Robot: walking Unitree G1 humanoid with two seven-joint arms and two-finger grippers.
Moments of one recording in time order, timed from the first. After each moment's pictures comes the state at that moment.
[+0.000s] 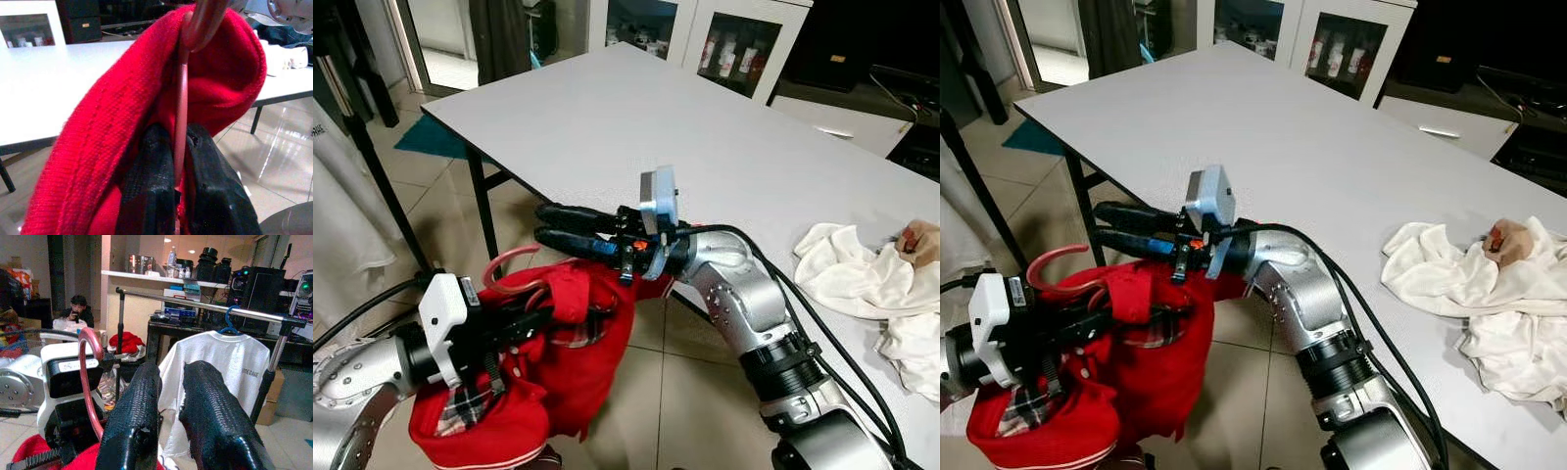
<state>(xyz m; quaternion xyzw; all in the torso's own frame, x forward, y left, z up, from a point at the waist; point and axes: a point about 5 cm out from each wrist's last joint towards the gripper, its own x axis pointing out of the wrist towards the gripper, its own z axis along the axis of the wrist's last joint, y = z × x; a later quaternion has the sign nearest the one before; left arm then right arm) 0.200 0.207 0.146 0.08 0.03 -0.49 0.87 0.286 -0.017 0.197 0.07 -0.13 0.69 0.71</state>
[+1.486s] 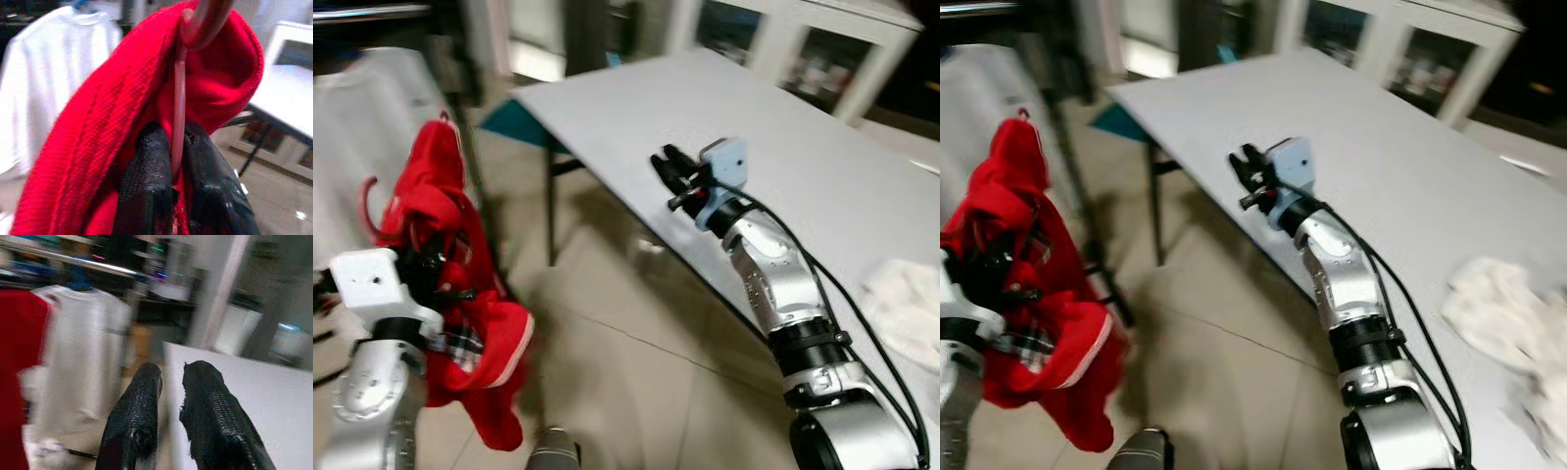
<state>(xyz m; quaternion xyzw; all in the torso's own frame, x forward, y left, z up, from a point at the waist) 0.219 0.235 0.142 -0.02 -0.02 0.07 1.00 0.346 -0.087 0.178 -0.02 -0.10 0.34 0.94</state>
